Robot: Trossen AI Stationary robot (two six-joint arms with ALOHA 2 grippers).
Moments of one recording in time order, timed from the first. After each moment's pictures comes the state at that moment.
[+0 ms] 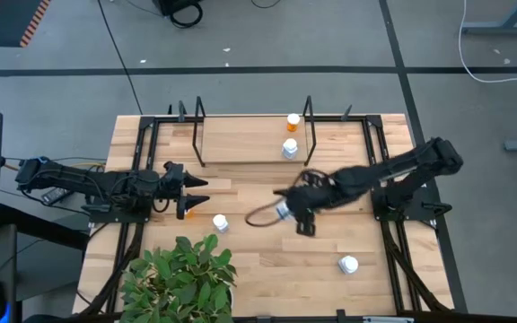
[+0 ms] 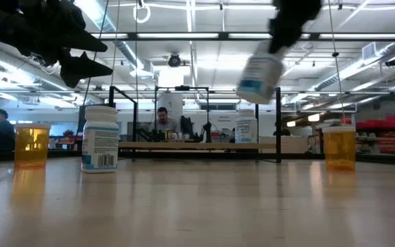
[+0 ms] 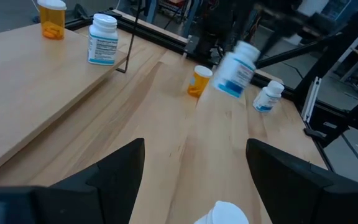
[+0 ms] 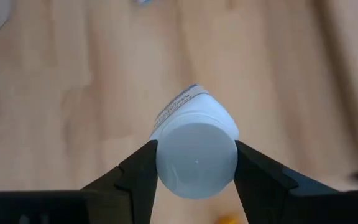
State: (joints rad) left arm -0.12 0.59 0.26 0.08 -0.23 -0.42; right arm 0.26 1.53 1.31 -0.87 0.21 0.38
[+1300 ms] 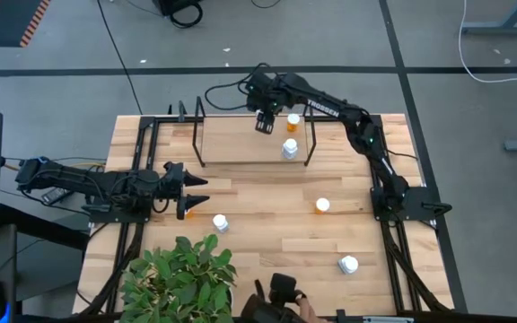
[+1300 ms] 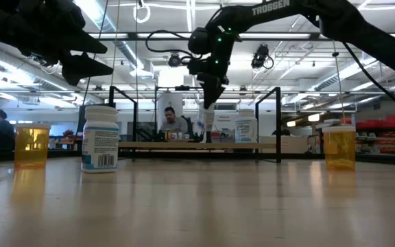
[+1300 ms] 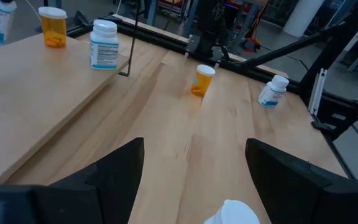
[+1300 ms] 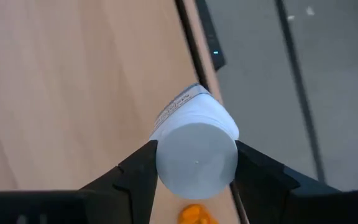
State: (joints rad) left arm -0.12 0.59 0.26 0.08 -0.24 -0.35; right arm -0.53 2.27 2.35 -1.21 0.16 -0.27
